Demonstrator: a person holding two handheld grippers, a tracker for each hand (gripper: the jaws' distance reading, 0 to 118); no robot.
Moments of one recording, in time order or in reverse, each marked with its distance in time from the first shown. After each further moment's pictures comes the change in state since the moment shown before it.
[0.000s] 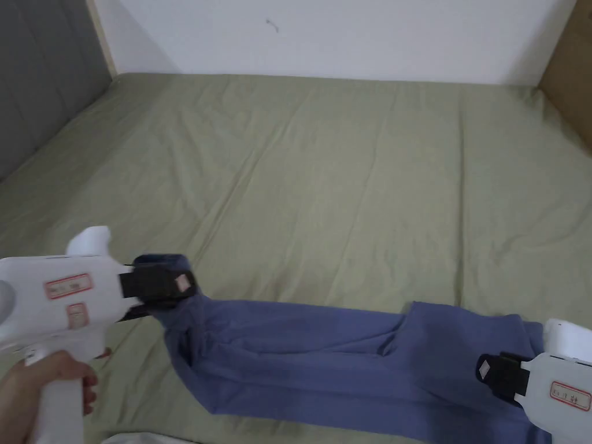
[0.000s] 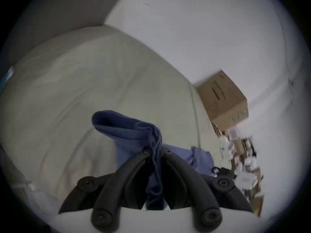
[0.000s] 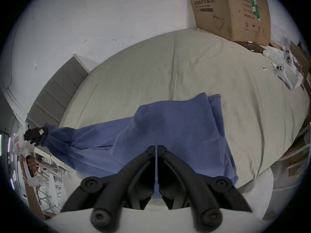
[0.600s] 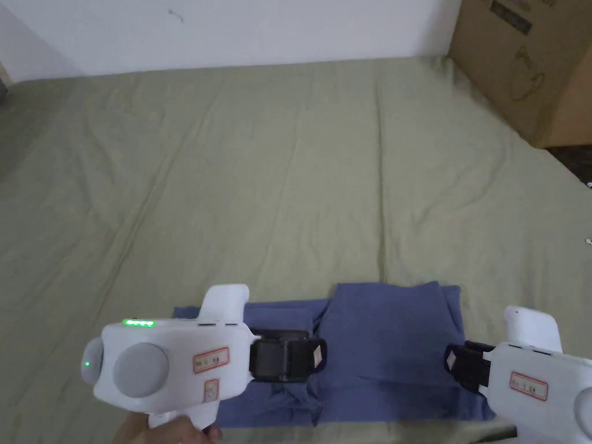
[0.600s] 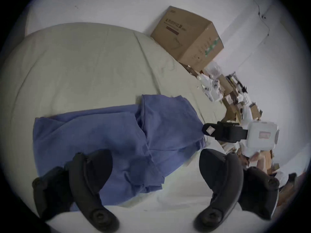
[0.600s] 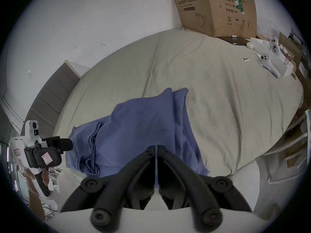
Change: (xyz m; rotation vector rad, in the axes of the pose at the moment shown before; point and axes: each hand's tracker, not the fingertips) left arm 0.106 -0.090 -0.123 -0.294 -0.152 -0.274; right arm 0.054 -0.012 0.014 0.005 -0.041 -0.051
